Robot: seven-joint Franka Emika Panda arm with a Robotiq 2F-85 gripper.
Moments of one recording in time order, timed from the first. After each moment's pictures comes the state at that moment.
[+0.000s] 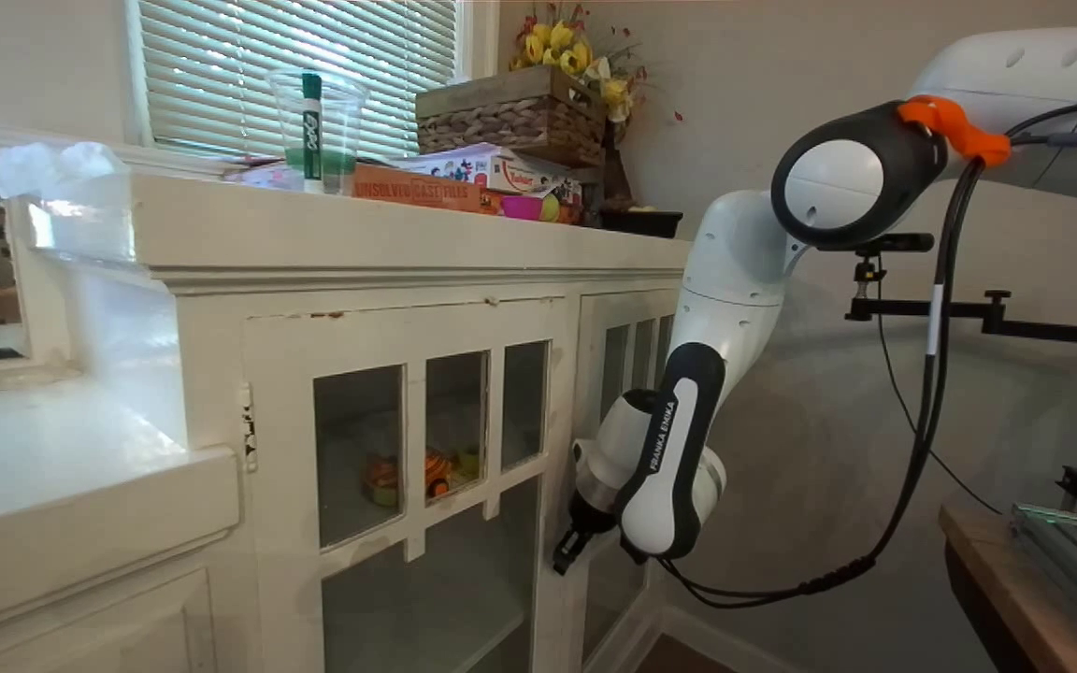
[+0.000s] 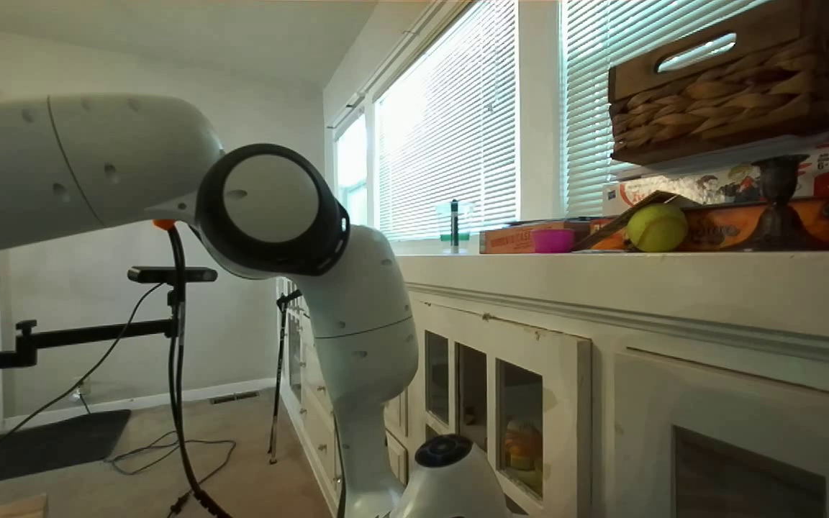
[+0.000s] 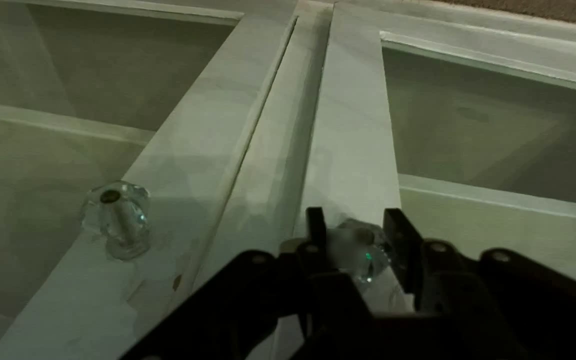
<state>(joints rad) -0.20 1.28 -0.13 -1.69 -0.06 3.39 -0.07</state>
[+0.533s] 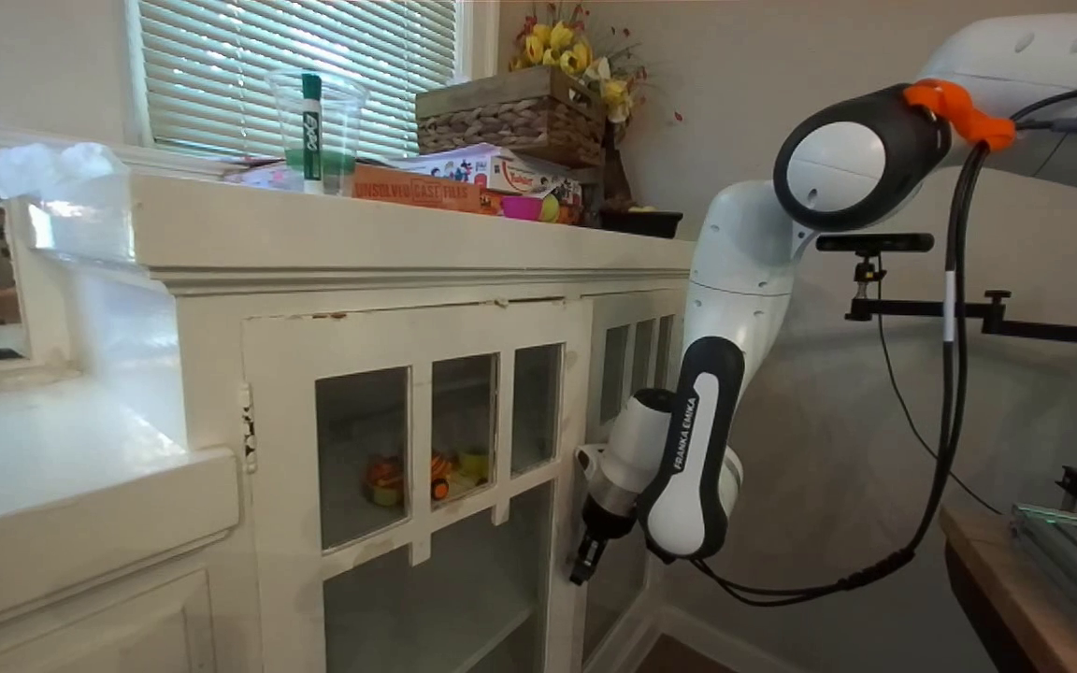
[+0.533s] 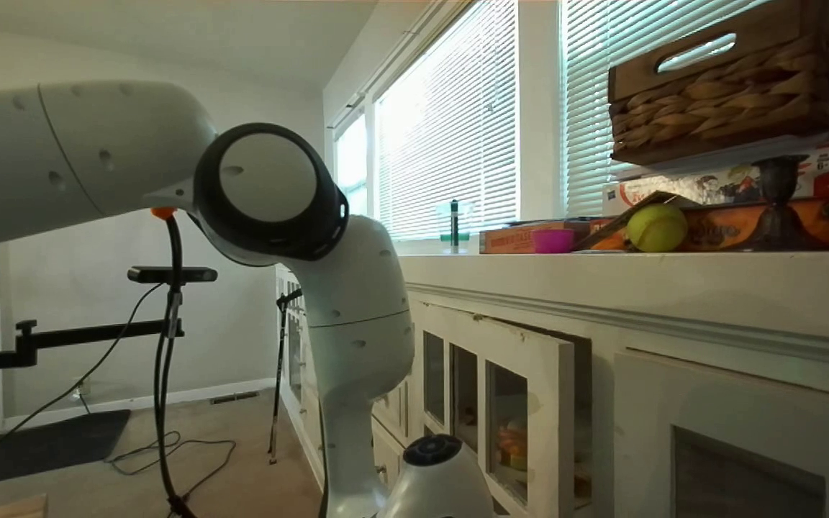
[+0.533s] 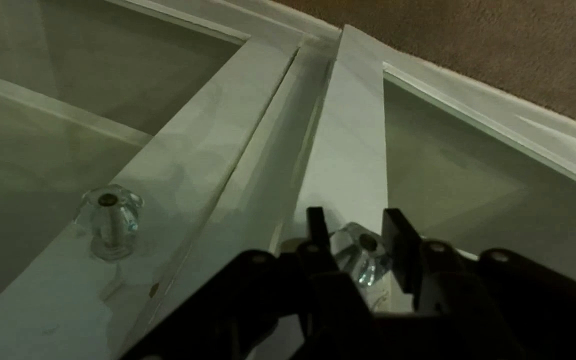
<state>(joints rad) -0.21 1.24 -0.14 -1.78 -0.15 3.40 -0.20</state>
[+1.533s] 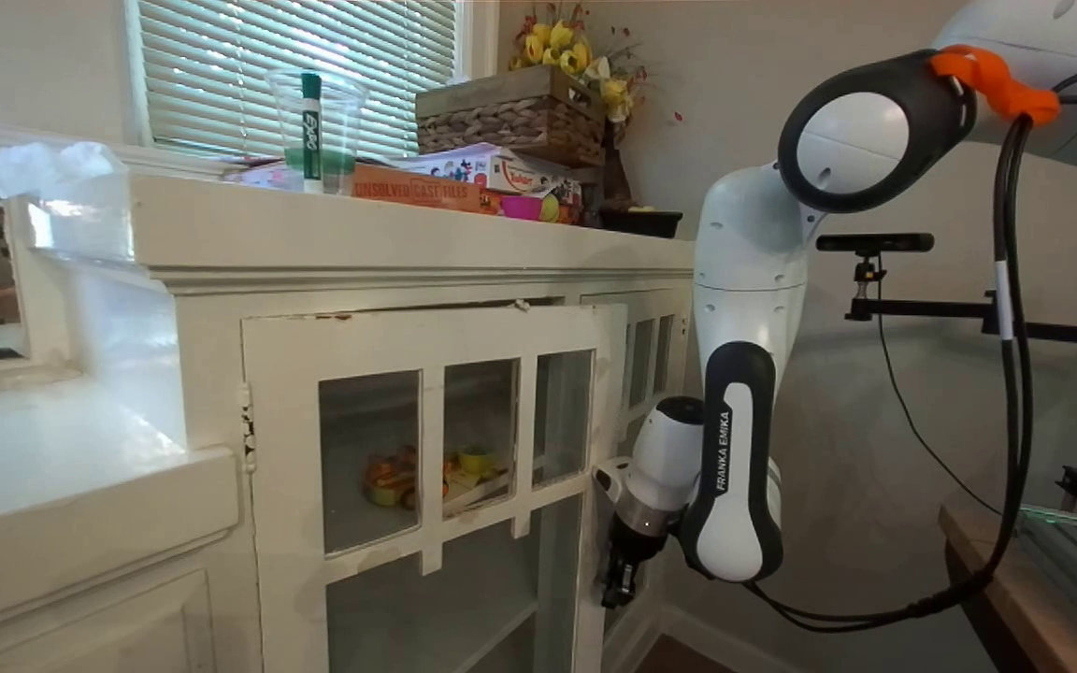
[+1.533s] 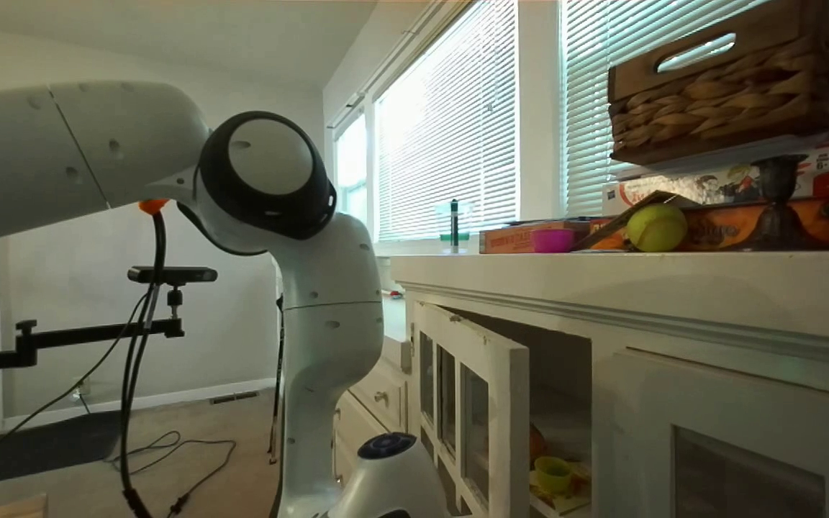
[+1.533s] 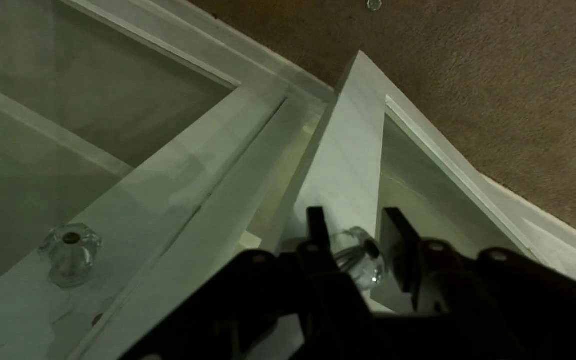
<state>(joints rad) -0.07 1.19 -0.23 -1.97 -0.16 3.47 -0.24</state>
